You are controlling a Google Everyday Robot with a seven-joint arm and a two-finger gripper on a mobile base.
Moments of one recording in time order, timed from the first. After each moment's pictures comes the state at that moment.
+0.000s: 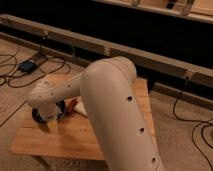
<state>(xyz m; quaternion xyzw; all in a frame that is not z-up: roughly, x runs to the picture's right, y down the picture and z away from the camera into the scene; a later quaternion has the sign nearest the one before) -0.297 0.194 0.804 -0.32 -0.12 -0.17 0.93</state>
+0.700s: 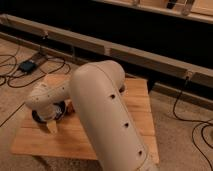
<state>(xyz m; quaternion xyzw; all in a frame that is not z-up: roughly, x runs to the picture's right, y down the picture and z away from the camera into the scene) -0.308 0.198 0.832 -0.32 -0.10 -0.17 0.92</state>
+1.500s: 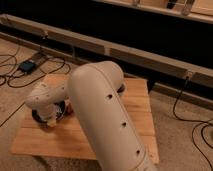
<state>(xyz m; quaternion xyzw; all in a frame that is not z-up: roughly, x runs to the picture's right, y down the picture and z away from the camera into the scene) -0.305 0.200 0.837 -0.33 -0.09 -0.17 0.92</state>
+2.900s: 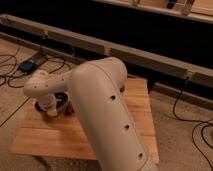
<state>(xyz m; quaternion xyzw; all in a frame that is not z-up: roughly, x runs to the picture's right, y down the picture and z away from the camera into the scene) -0.295 0.136 0.831 -0.31 -0.06 -0.16 0.93</state>
